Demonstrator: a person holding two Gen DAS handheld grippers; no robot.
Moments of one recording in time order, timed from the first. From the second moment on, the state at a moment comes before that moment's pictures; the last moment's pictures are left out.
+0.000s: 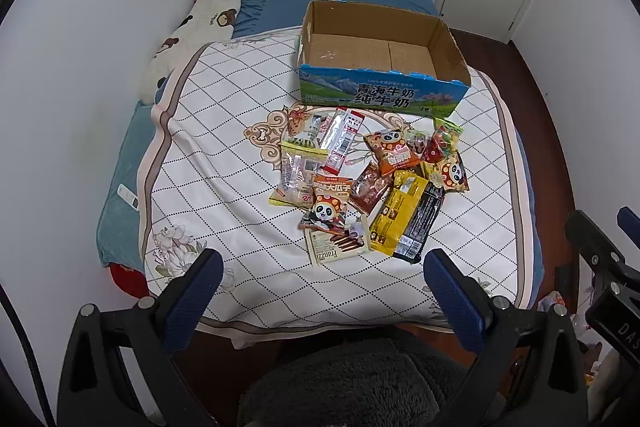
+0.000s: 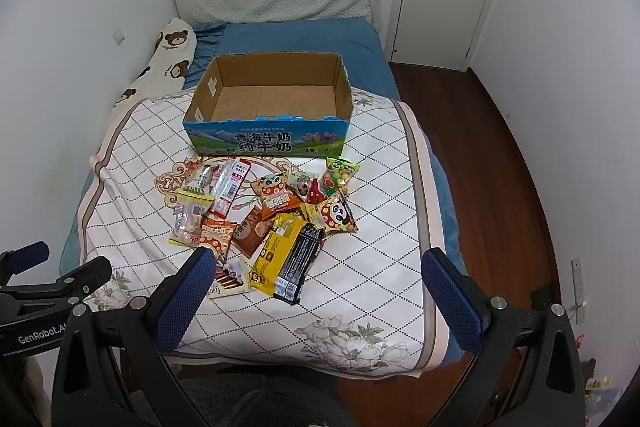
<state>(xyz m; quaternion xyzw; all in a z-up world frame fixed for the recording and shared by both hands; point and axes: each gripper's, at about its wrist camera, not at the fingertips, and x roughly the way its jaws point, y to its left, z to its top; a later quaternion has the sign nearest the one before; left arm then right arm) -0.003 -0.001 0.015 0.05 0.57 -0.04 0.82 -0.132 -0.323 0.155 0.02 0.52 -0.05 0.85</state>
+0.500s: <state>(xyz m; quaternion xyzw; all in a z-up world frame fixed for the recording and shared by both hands) -0.004 -0.006 0.020 0.05 0.57 -0.04 0.82 -0.132 -0.326 0.154 0.02 0.52 -0.05 0.85</state>
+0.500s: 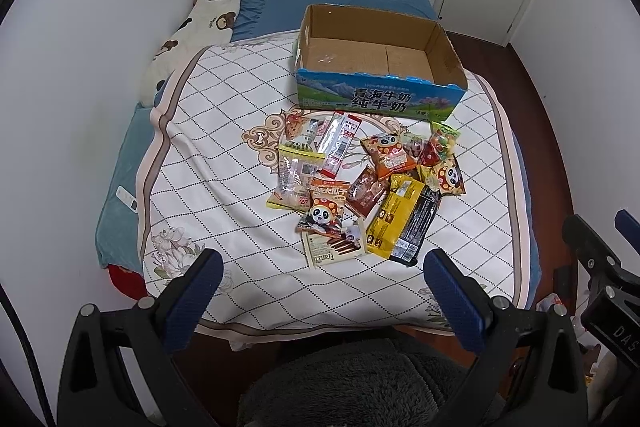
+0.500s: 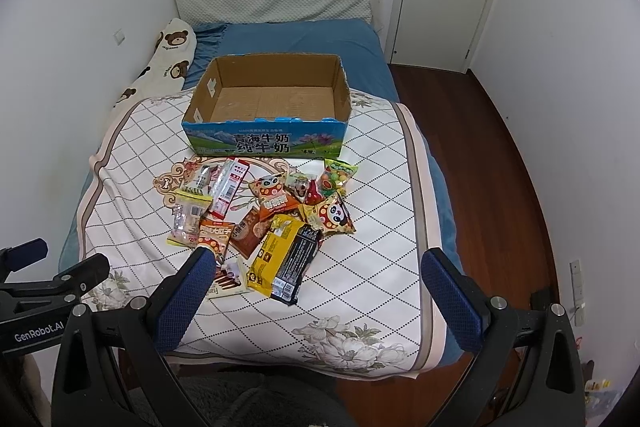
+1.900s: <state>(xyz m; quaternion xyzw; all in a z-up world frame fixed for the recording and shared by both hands) -0.018 0.005 0.028 0.04 0.56 -0.05 0.83 -0.141 -0.324 0.158 0.02 0.51 -0.05 0.86</state>
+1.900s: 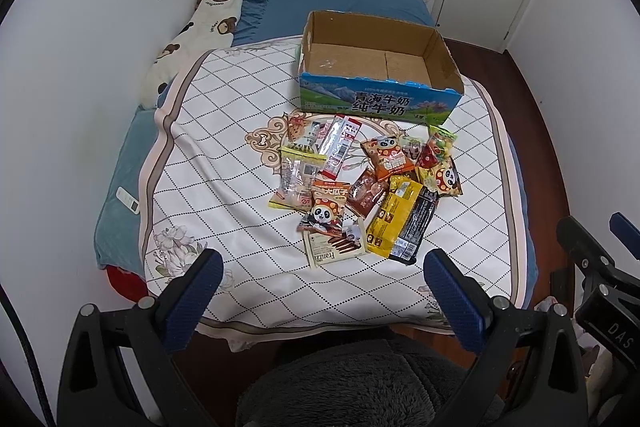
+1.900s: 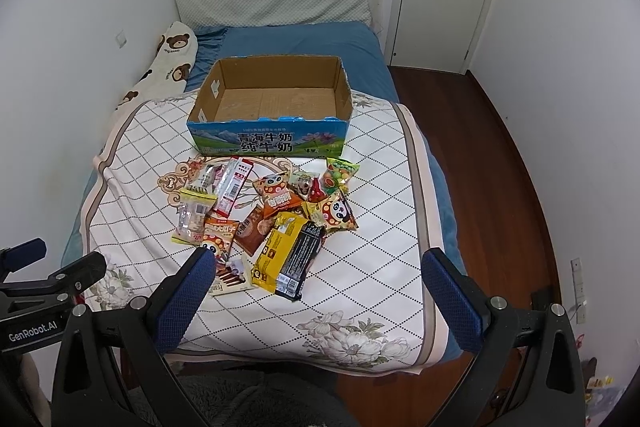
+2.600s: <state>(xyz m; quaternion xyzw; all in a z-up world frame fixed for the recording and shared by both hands) 0.024 0.032 -0.029 0.10 0.53 0.02 0.84 -0.107 -0.325 0.083 0.07 0.56 -0.03 0.82</state>
